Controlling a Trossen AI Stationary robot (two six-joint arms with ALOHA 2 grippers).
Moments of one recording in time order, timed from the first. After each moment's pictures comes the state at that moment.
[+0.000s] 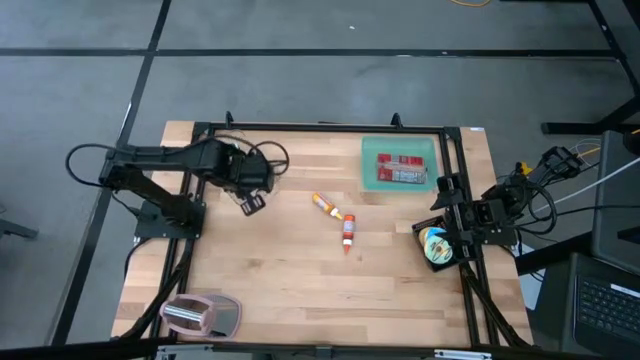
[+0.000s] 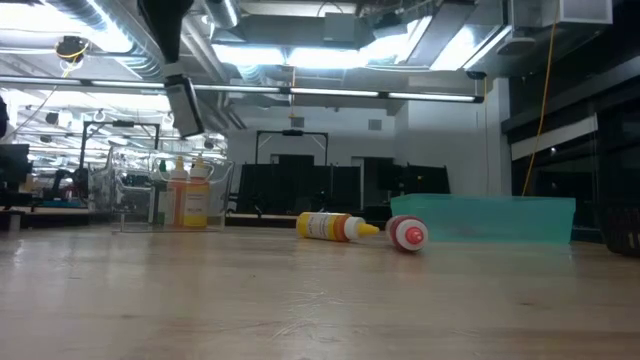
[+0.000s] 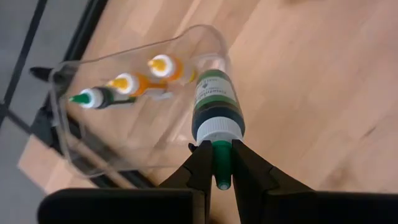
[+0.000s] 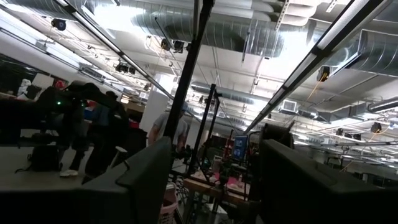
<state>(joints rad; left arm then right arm) -0.02 1.41 1.52 -1.57 -0.34 -0.59 0.59 0.56 0.41 0.66 0.19 -0.40</state>
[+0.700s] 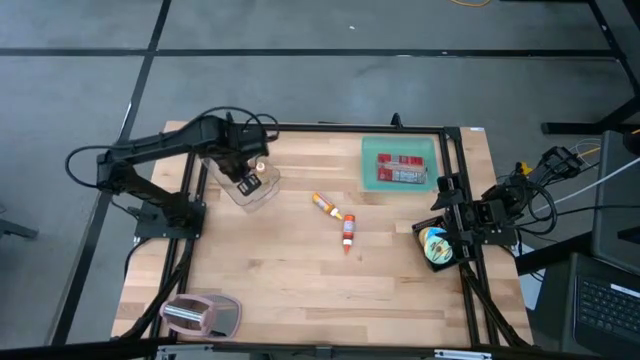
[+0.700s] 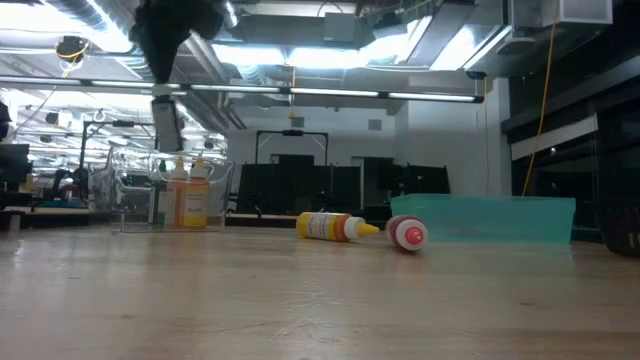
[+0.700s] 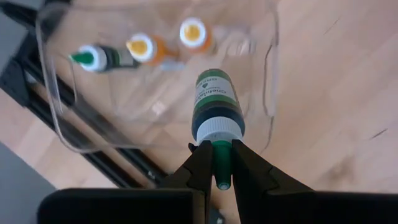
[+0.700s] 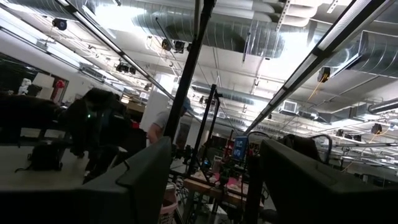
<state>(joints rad) 0.27 1.37 1.45 -1.57 -0.17 -0.47 0.59 0.56 0.41 0.66 0.19 -0.41</state>
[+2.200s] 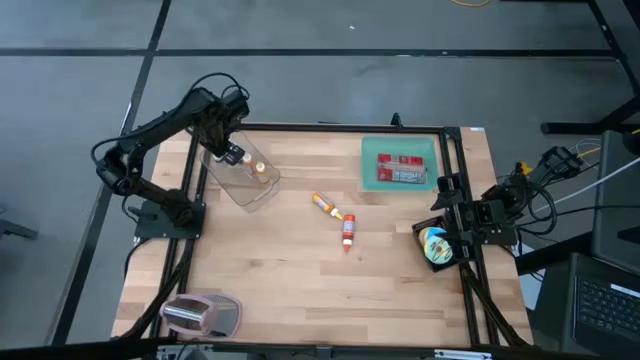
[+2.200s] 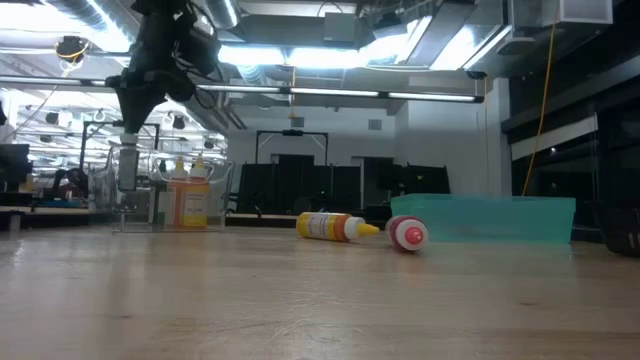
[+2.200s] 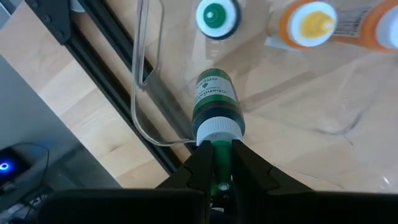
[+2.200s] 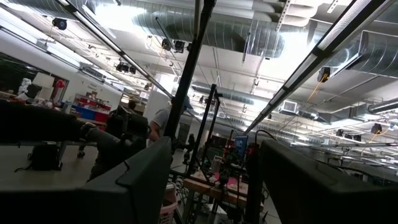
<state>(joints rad) 0.85 1.40 1.26 -1.50 -0.17 -0.16 0.59 0.56 0.41 0.66 0.19 -0.41</state>
